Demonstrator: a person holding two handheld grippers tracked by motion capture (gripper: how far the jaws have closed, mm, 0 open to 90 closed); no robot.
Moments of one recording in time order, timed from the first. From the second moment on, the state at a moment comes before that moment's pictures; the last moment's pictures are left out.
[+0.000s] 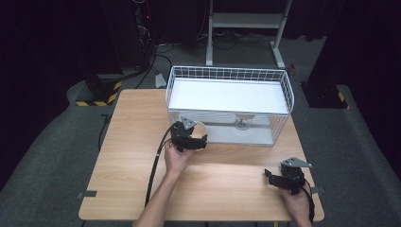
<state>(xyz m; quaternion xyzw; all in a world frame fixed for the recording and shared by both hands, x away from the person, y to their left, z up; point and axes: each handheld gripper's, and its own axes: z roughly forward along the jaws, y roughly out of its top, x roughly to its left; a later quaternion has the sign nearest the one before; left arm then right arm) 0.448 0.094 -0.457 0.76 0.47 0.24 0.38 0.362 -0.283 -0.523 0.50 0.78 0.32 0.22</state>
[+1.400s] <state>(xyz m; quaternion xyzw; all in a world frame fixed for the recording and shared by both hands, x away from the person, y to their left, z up) 0.466 0.087 -0.463 0.74 0.48 0.25 0.40 0.361 -0.283 -0.523 0.50 0.77 0.32 0.22</state>
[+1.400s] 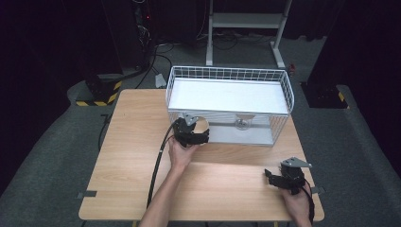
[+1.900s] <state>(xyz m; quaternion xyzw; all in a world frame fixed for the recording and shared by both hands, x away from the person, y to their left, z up) 0.462 0.088 -0.460 0.75 0.47 0.25 0.39 0.361 -0.283 -0.523 0.50 0.77 0.32 0.22</state>
